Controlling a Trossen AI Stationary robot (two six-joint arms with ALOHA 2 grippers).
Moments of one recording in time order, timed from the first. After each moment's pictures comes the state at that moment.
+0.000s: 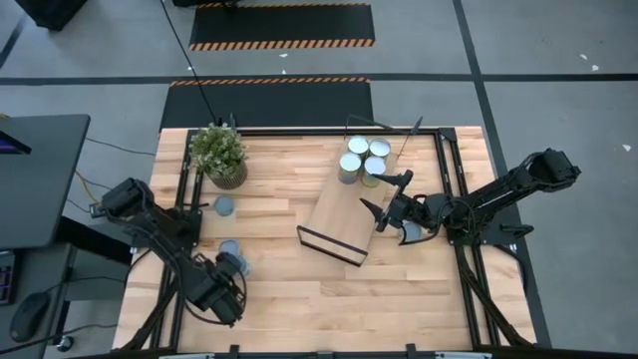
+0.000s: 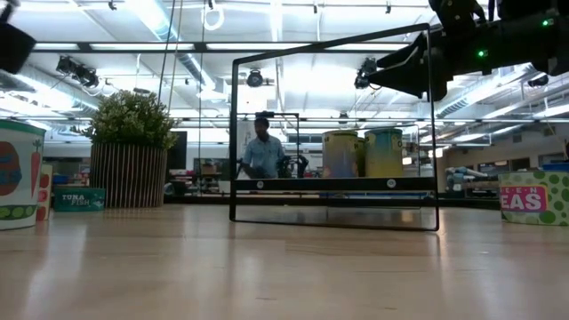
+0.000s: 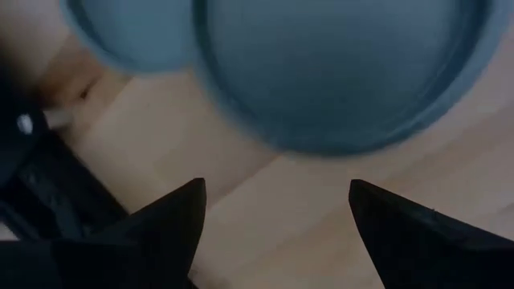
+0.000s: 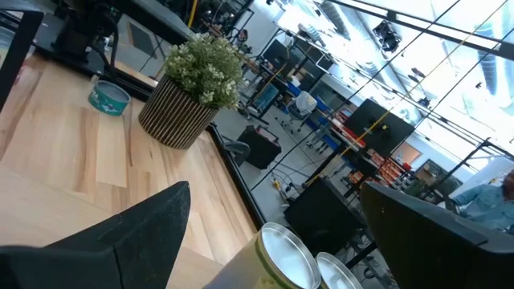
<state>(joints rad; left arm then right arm) -0.84 1.64 1.04 -1.11 -0.06 -1.67 0.22 1.17 0.28 0.95 0.74 -0.70</state>
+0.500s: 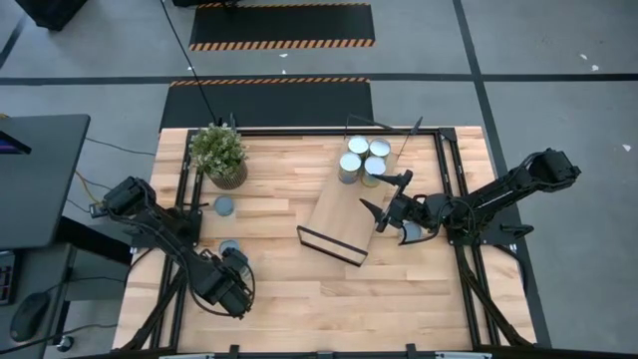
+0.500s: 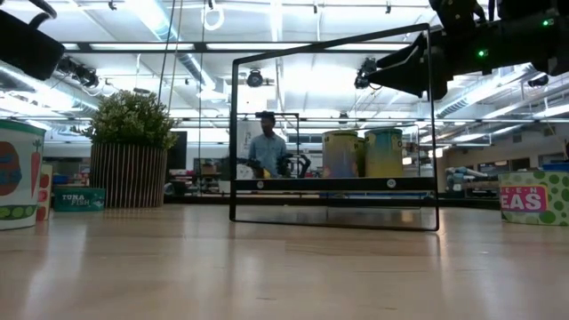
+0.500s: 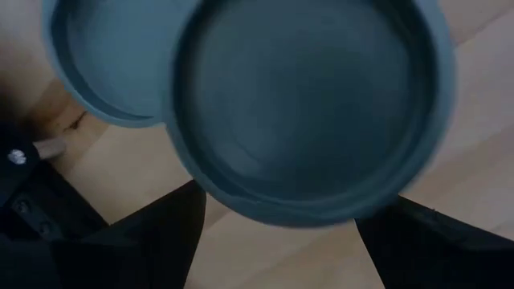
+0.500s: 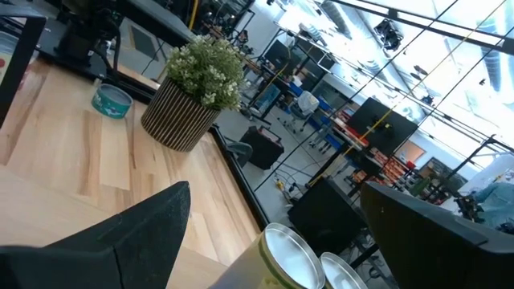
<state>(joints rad) -0.77 1.64 1.04 -1.09 -0.07 -1.61 0.22 1.17 0.28 0.95 0.74 -0.68</state>
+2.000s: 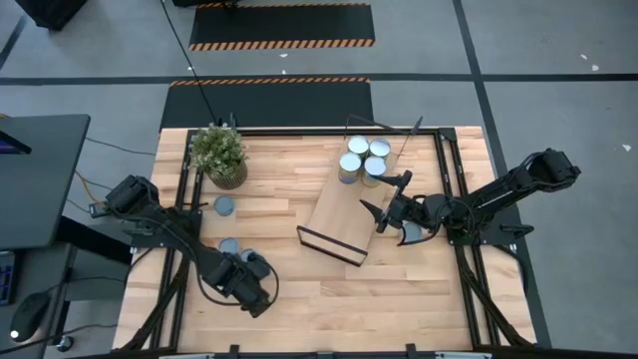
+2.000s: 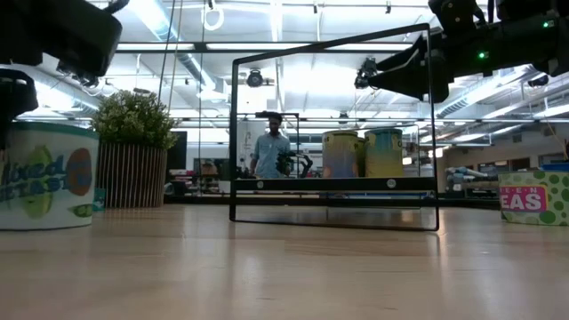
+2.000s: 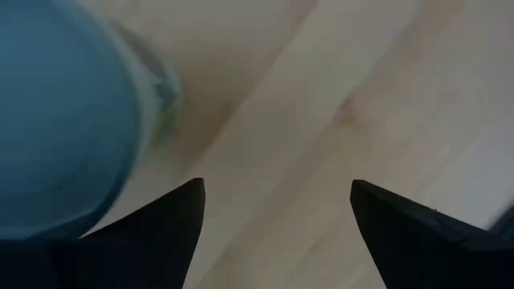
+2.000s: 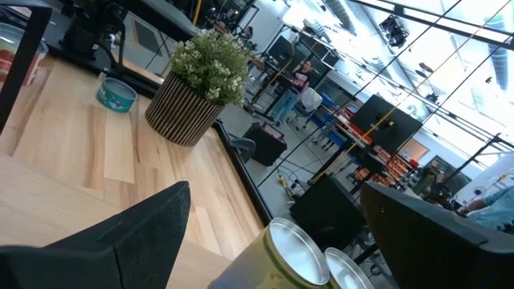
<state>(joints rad) -0.67 1.64 1.04 -0.73 -0.07 -1.32 0.22 1.17 0.28 0.92 0.74 -0.67</state>
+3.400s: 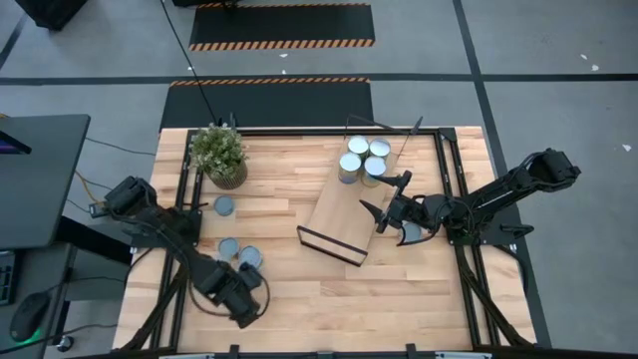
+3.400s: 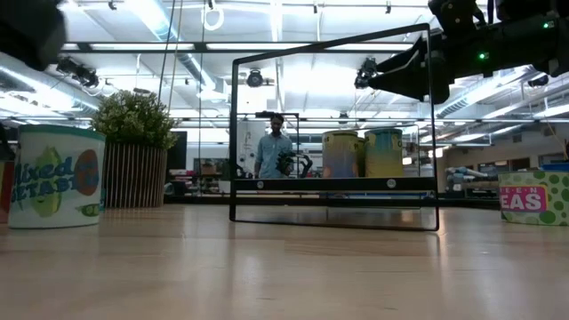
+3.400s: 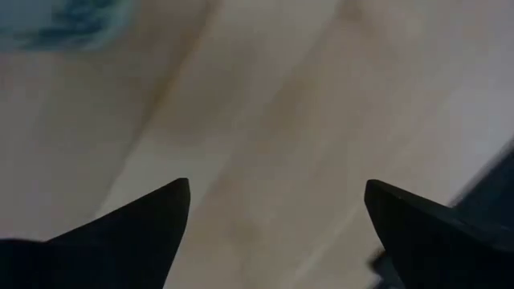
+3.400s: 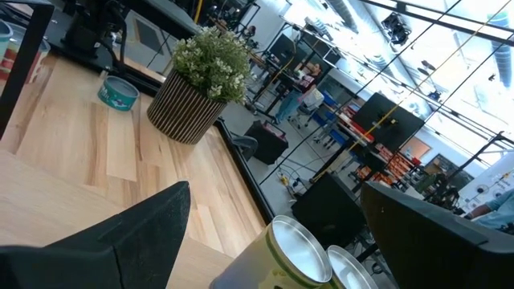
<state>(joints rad) -0.75 1.64 1.04 -0.77 0.01 -1.37 0.22 1.17 0.28 0.91 0.74 -0.66</state>
